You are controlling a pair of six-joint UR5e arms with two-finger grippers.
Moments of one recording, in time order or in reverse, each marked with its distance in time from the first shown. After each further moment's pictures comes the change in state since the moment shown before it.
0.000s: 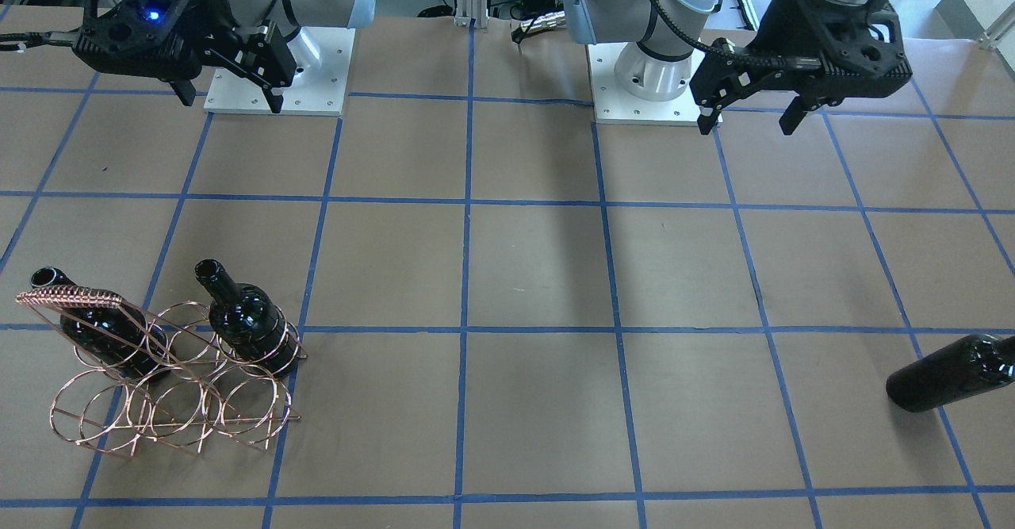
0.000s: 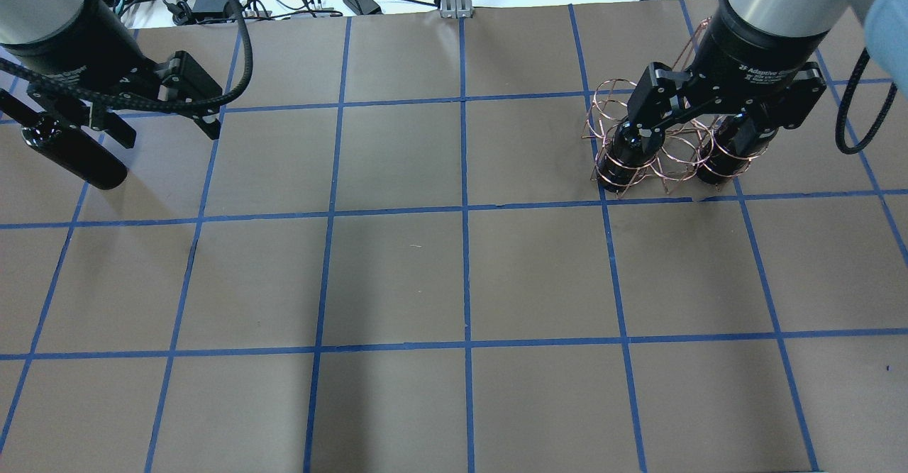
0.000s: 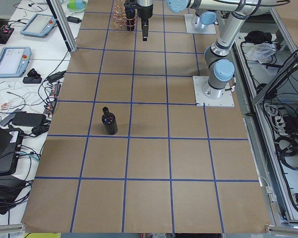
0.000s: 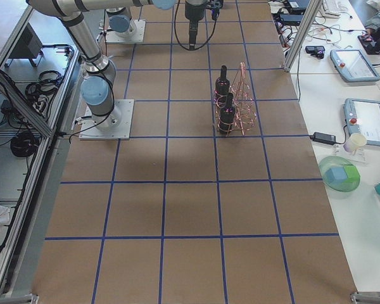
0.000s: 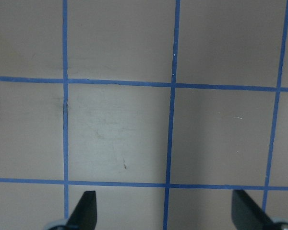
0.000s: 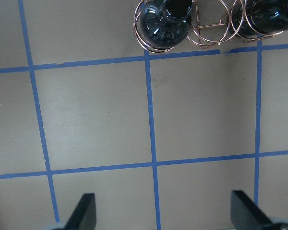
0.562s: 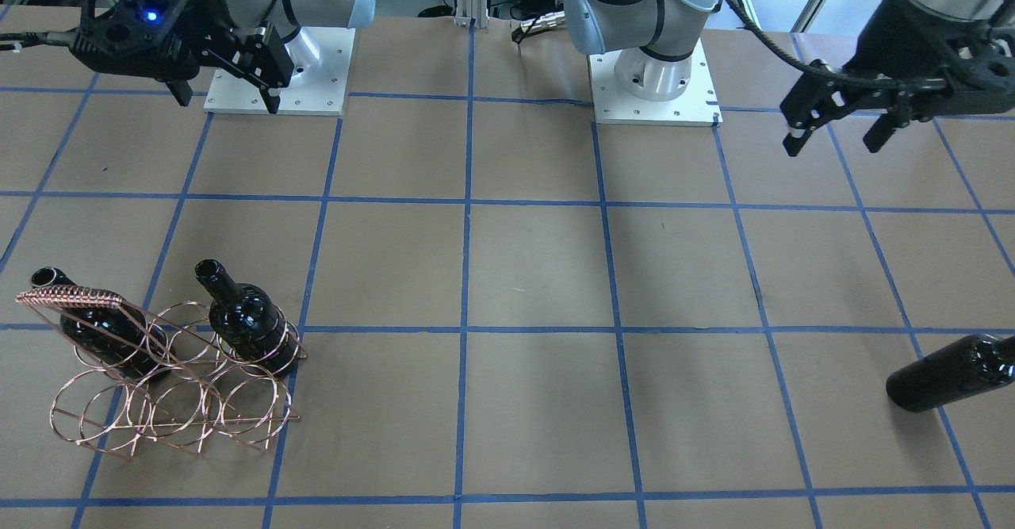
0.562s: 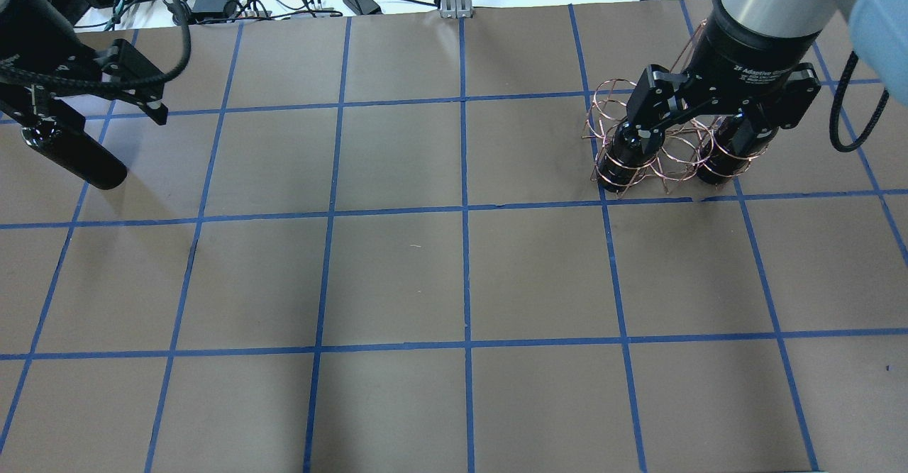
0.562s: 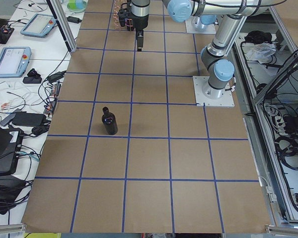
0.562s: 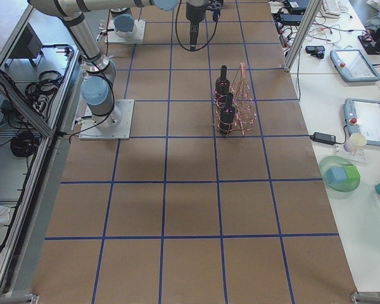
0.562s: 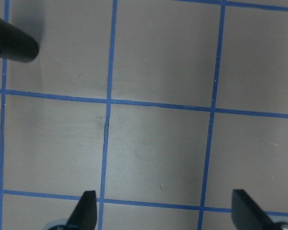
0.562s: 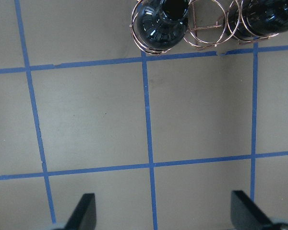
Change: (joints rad) left arm 0.174 -0.039 0.041 0.035 -0.001 0.107; right arm 0.000 -0.017 -0.004 -0.005 -0.011 -0.005
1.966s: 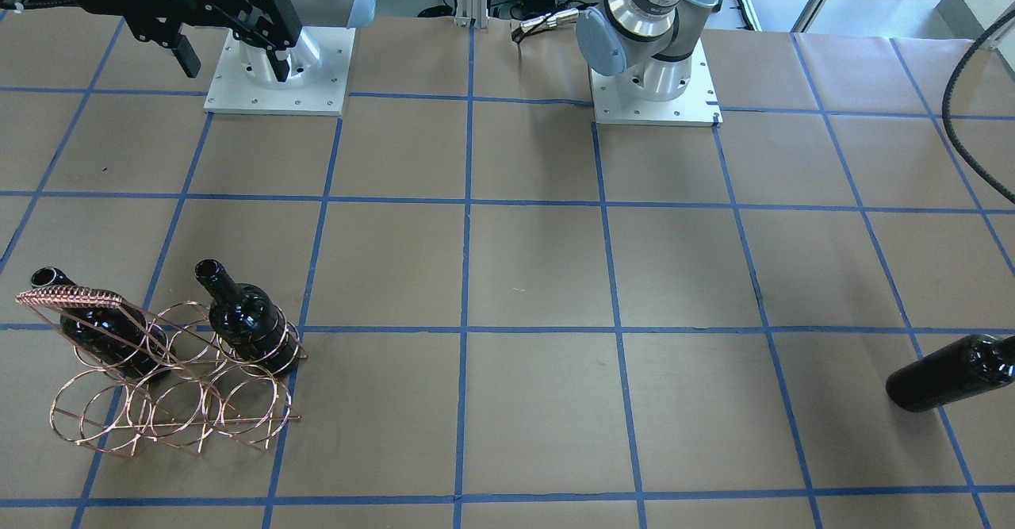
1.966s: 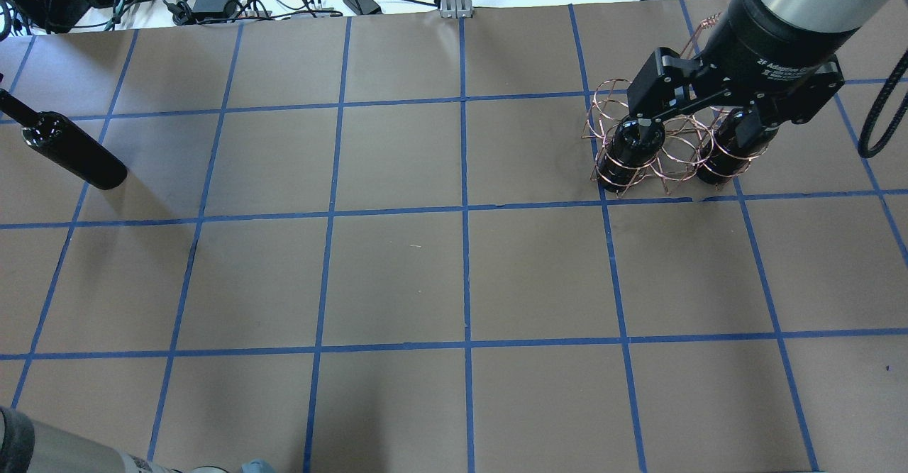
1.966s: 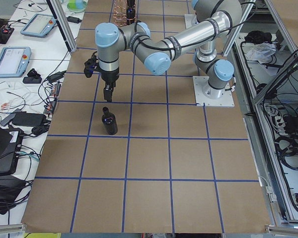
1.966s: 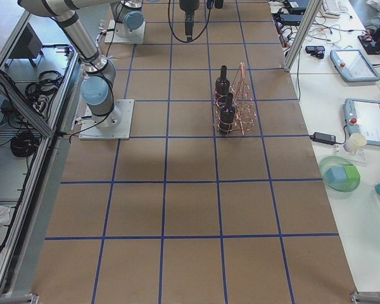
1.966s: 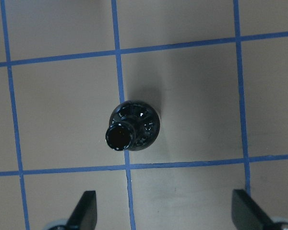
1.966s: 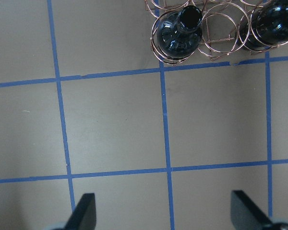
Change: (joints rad) left arm 0.292 -0.387 0.252 0.196 0.001 0.472; right arm 0.003 -0.052 0.005 -0.016 0.063 0.012
